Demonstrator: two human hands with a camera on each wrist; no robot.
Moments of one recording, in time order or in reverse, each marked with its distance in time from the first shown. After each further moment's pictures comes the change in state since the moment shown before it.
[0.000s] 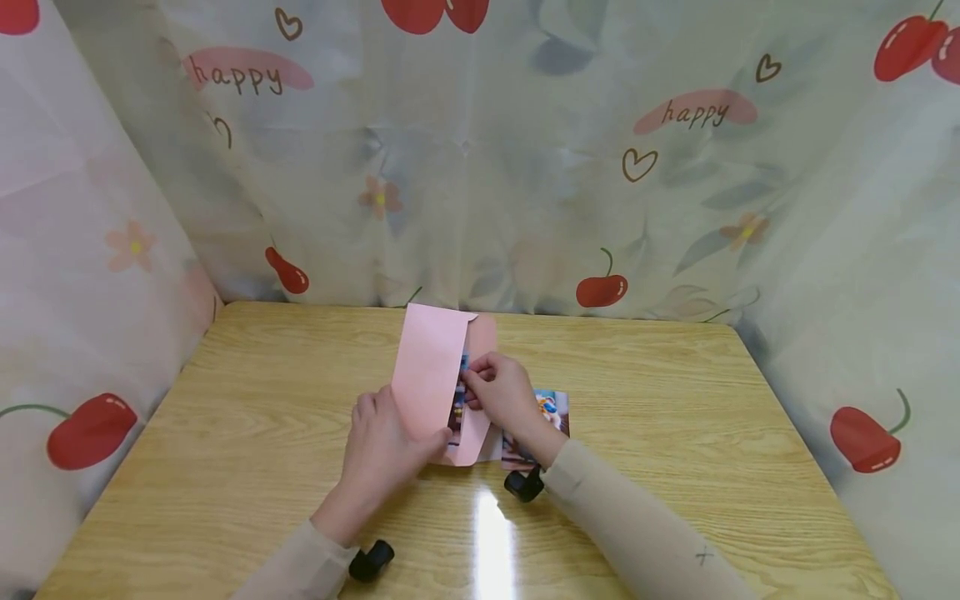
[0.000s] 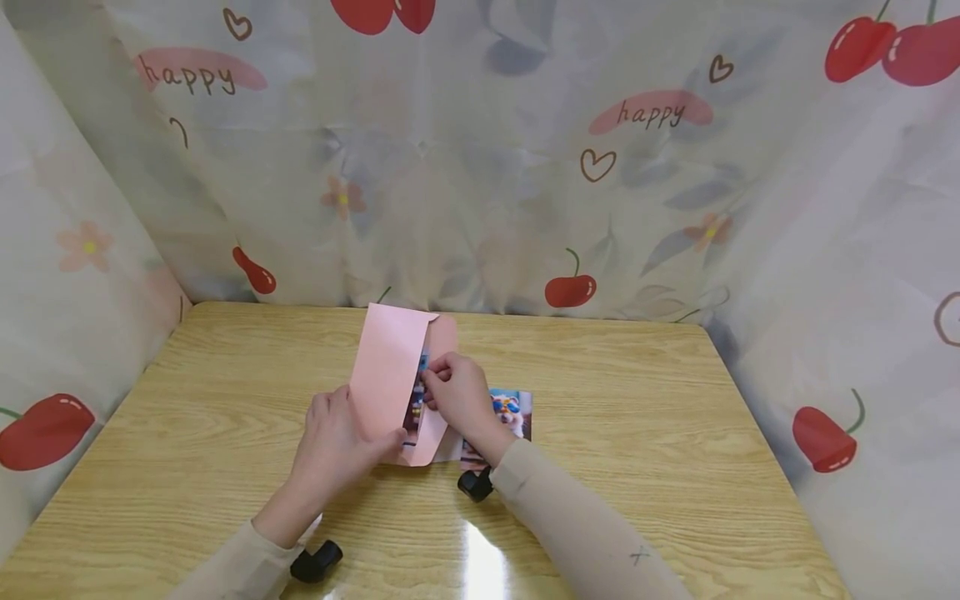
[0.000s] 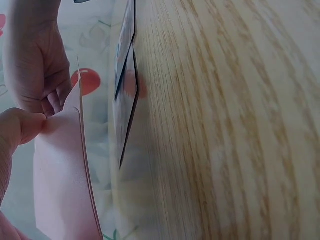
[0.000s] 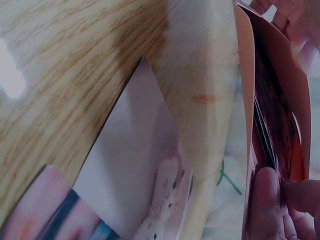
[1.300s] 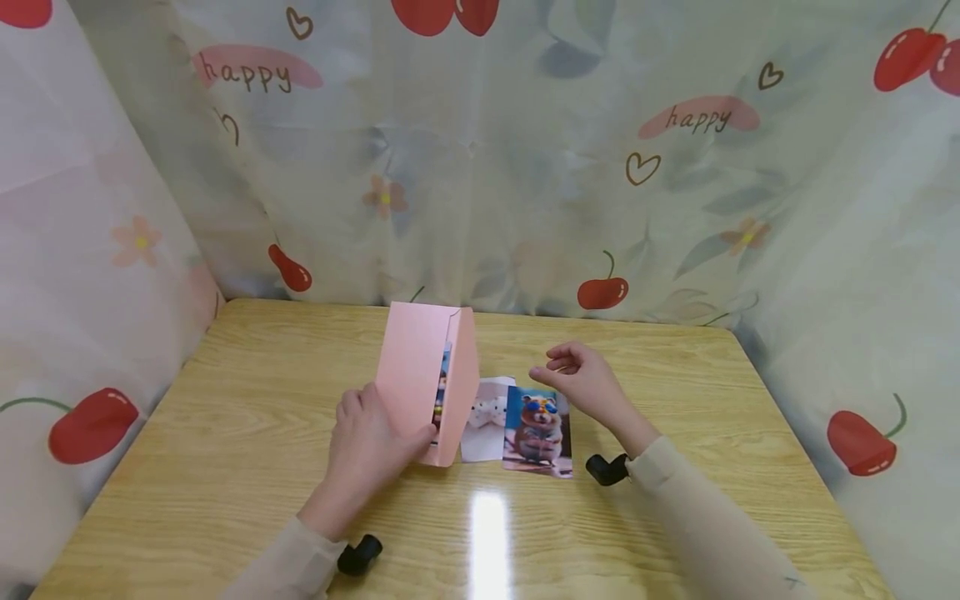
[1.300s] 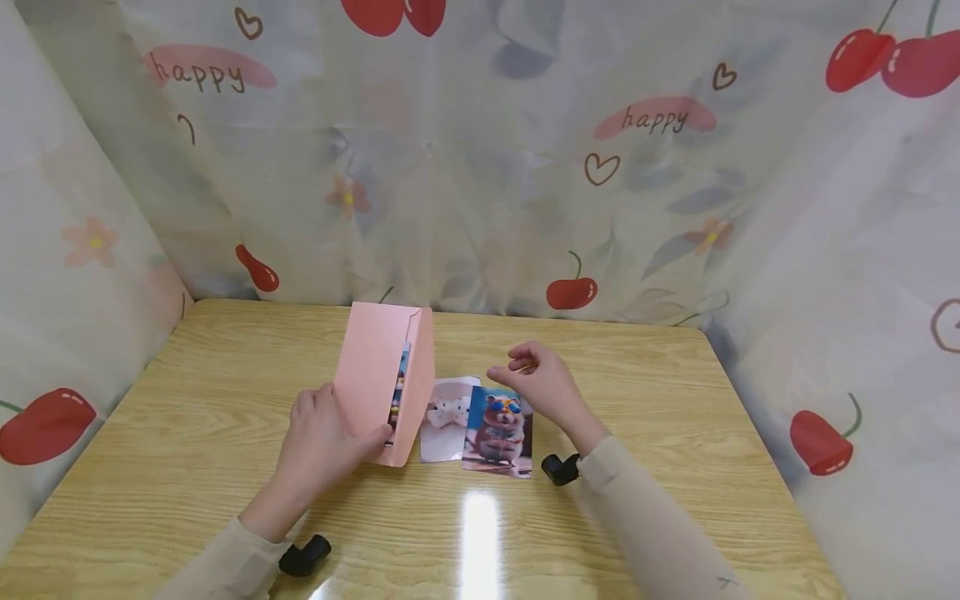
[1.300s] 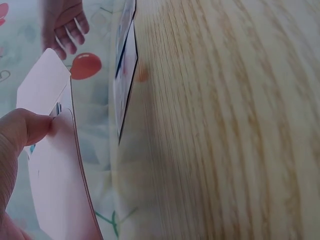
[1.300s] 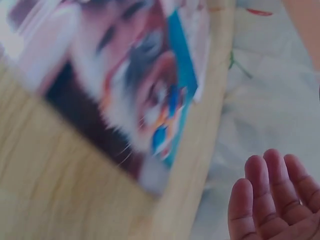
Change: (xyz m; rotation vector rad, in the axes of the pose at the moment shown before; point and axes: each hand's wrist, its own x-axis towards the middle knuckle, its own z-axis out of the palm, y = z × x) left_hand 0.004 -0.015 -0.008 0.060 0.004 -0.067; right_hand -0.002 0.034 -0.117 -0.275 -0.025 -0.061
